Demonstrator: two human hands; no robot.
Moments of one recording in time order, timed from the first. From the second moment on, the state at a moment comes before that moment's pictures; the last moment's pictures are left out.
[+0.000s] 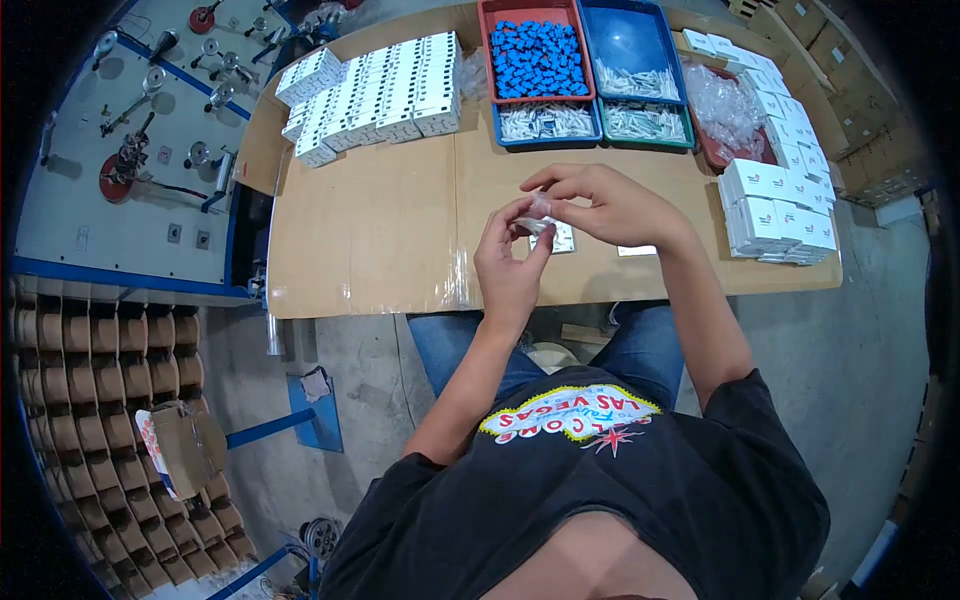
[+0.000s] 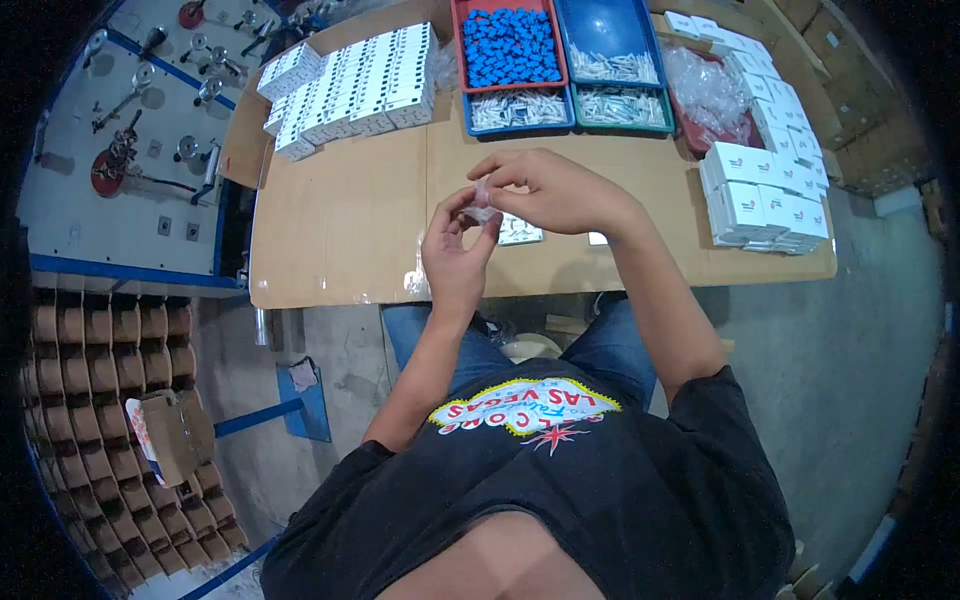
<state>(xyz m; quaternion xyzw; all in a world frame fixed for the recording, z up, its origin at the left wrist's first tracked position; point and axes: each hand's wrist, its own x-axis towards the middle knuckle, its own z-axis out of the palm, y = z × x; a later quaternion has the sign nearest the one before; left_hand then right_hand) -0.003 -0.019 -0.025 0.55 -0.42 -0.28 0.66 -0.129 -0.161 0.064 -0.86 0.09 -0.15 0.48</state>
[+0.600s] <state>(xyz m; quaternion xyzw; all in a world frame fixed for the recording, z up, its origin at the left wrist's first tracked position) -0.006 -0.009 -0.009 0.49 -0.33 -0.34 0.74 -0.135 -0.161 0.062 -0.86 0.16 -0.13 0.47</state>
